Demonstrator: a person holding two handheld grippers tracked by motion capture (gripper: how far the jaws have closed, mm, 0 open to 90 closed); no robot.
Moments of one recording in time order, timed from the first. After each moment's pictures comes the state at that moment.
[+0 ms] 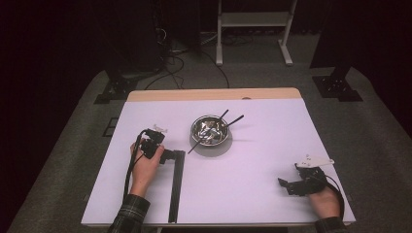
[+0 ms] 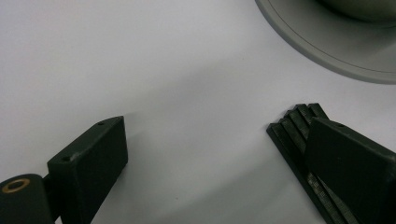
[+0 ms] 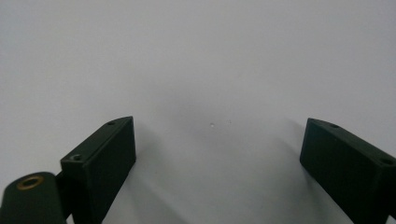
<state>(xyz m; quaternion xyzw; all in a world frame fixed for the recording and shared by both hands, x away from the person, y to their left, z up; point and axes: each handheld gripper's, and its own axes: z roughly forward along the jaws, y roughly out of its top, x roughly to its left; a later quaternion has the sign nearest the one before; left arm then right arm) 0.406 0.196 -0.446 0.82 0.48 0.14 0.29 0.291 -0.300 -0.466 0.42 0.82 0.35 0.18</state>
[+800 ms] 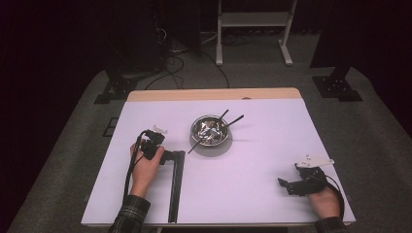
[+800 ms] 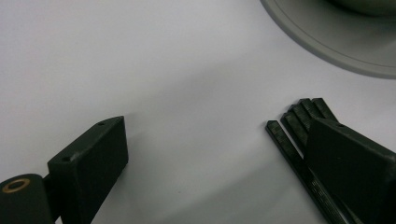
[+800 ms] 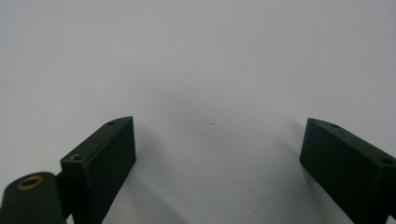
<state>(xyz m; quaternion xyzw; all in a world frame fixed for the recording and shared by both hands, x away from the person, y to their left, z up) 0.402 0.197 -0.447 0.82 0.48 0.15 0.29 0.291 -0.300 -0.466 0.42 0.82 0.35 0.18</state>
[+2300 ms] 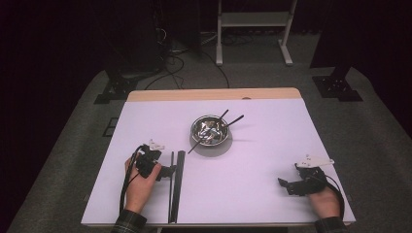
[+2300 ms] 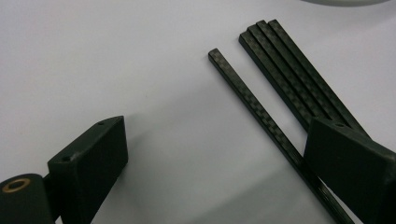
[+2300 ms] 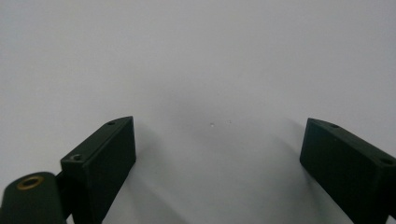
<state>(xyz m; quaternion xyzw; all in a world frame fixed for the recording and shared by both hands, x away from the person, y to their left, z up) 0.346 0.200 -0.451 0.82 0.47 0.17 0.28 0.291 -0.300 -0.466 0.42 0.82 0.35 0.18</state>
